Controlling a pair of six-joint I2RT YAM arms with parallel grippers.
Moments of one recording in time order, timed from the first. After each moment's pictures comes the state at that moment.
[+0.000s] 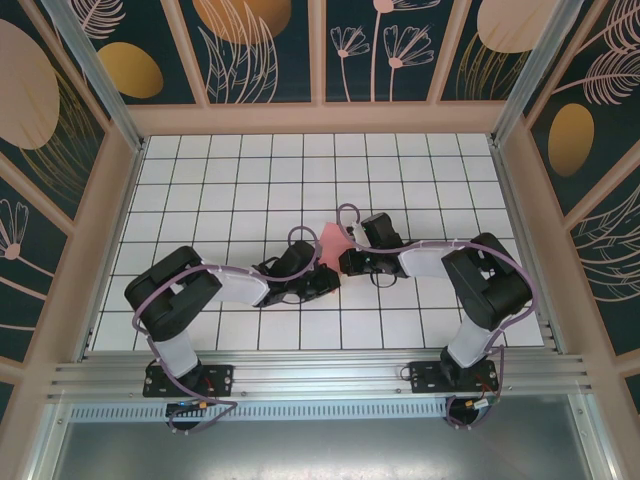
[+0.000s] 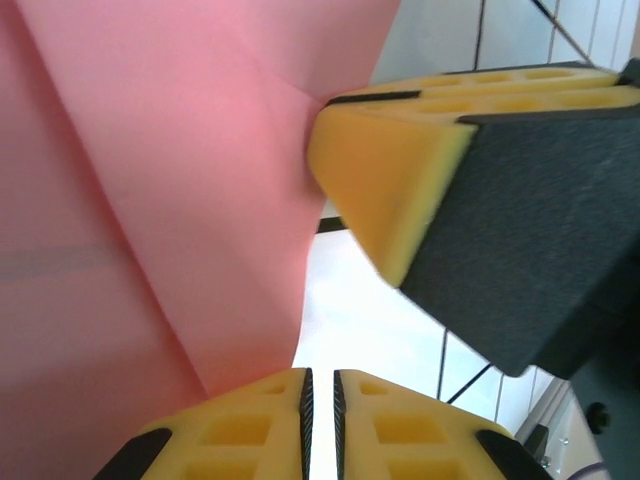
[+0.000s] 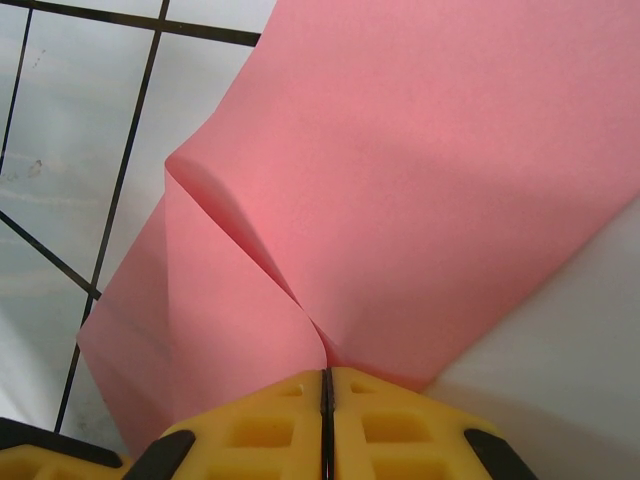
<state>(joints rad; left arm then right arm) -0.87 1.77 0.70 0.33 0.28 -1.17 0.58 1.70 0.73 0.04 -0.38 0.39</state>
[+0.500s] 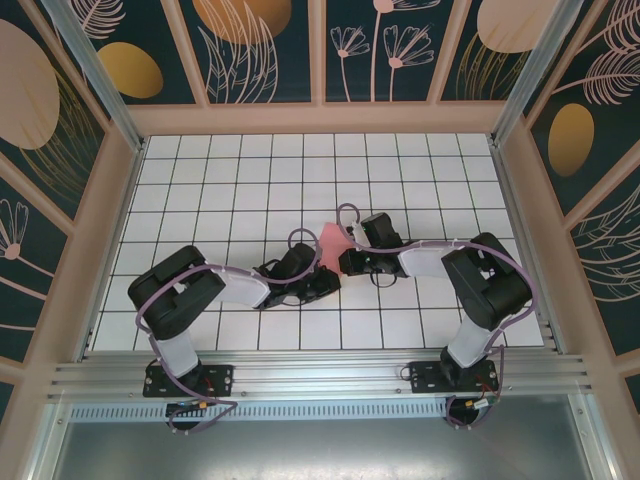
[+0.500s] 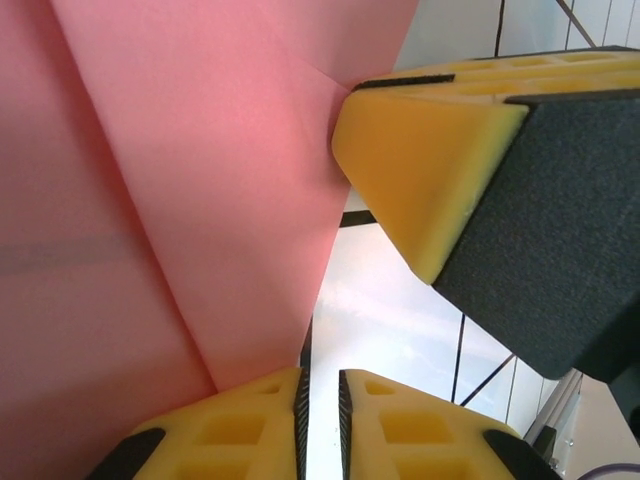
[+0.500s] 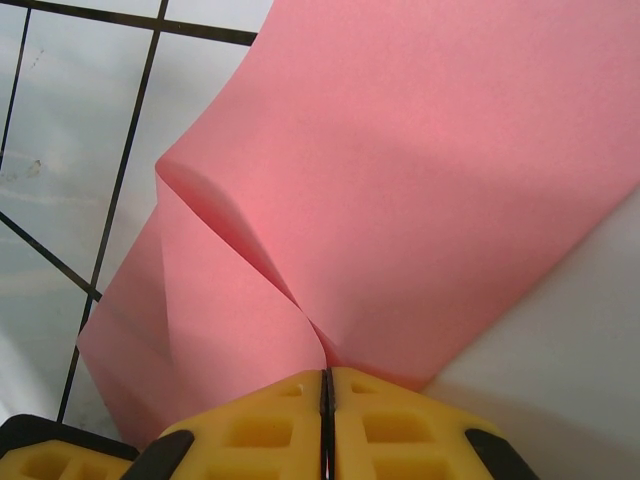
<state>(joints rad) -0.88 1.78 0.68 0.37 0.28 -1.17 0.58 1.71 0.73 0.04 -0.38 0.39</state>
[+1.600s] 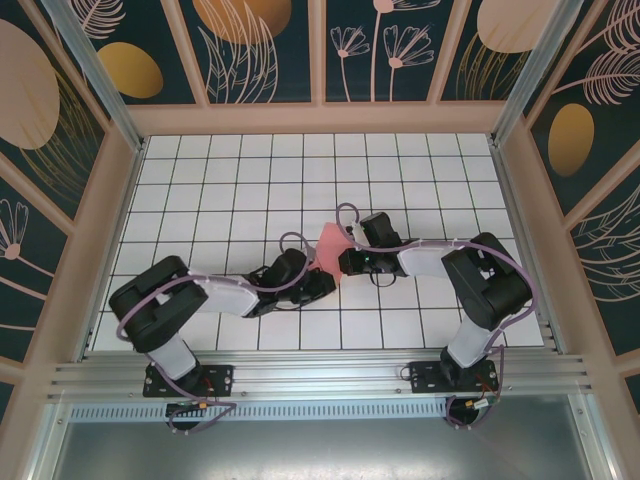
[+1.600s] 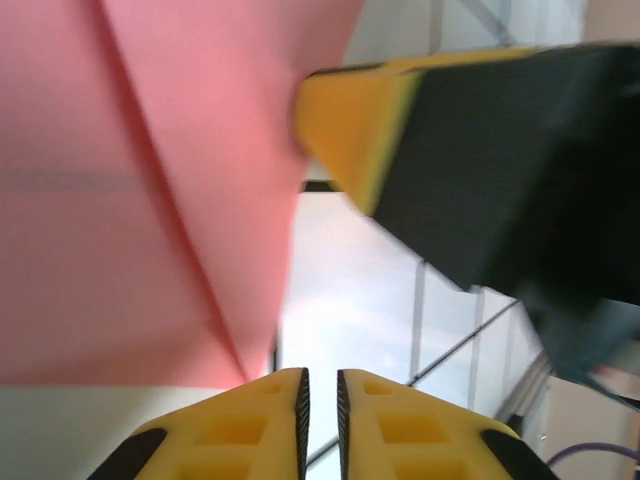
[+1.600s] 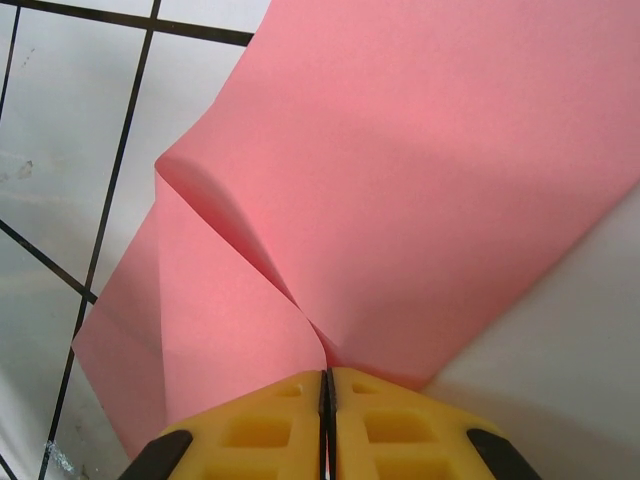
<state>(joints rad) -0.89 1.62 0.57 0.42 0.21 -1.20 0.58 1.71 0.74 0.02 -0.37 0.39</state>
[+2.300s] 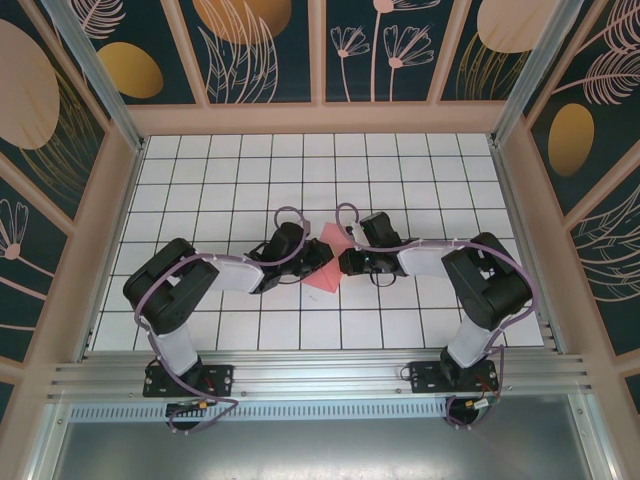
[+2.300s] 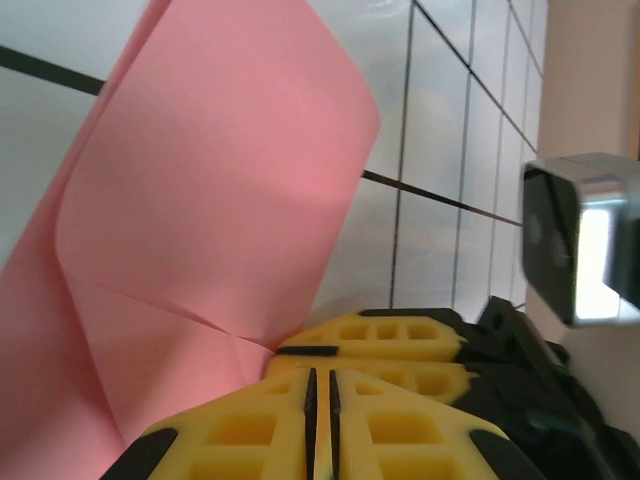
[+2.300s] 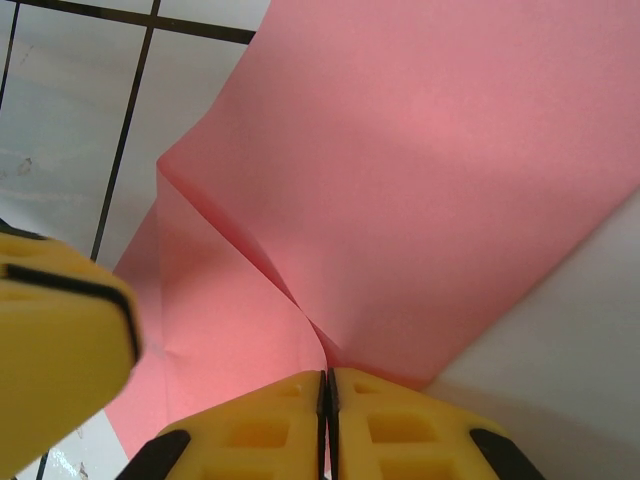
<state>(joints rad) -0.74 1.80 0.74 0.45 0.24 -1.18 0.58 1.71 0.75 0.01 -0.37 0.38</state>
